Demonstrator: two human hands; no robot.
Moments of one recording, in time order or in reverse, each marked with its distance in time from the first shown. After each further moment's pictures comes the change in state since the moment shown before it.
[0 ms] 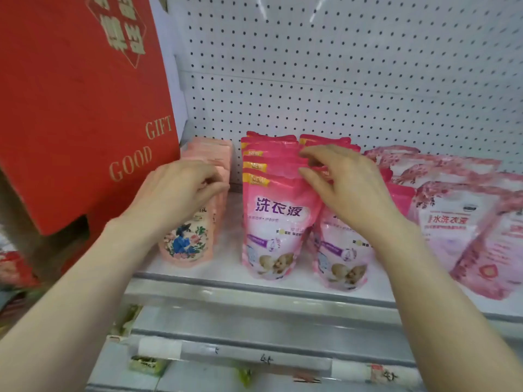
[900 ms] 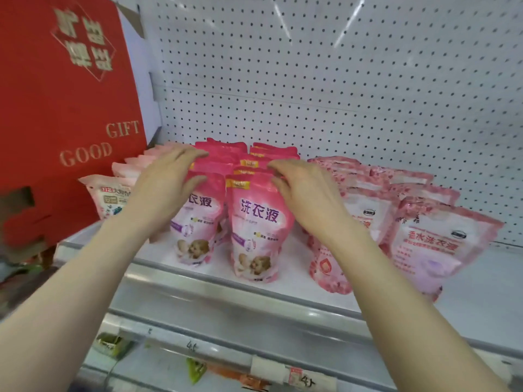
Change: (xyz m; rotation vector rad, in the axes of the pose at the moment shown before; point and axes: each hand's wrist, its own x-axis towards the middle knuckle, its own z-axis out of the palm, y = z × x) left_hand 0.016 0.154 0.021 0.027 0.206 -0.126; right_hand -0.051 0.092 -0.064 0.061 -0.098 -0.055
